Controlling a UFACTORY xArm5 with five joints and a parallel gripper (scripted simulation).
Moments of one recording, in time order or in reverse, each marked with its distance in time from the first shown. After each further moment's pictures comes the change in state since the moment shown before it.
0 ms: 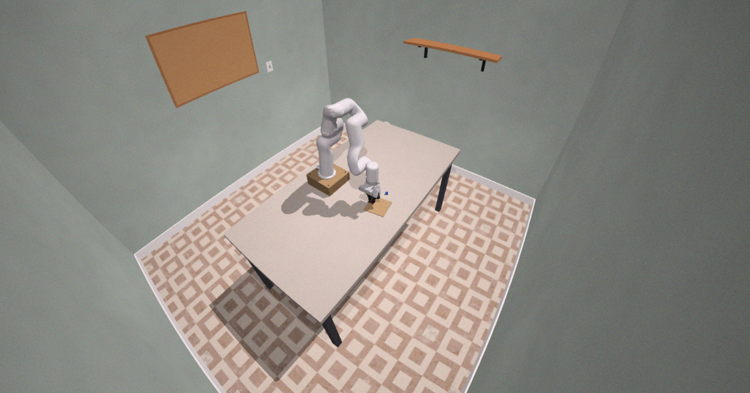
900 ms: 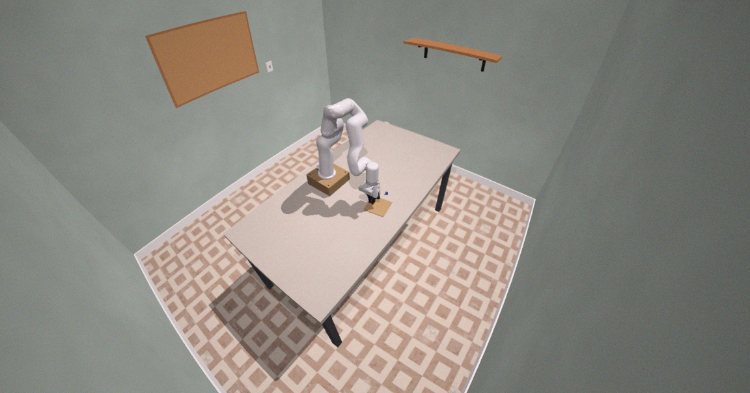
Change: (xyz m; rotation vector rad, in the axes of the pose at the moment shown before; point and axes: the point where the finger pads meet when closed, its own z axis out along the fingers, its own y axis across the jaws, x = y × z) arm 0.000 0.000 0.002 0.000 0.000 0.000
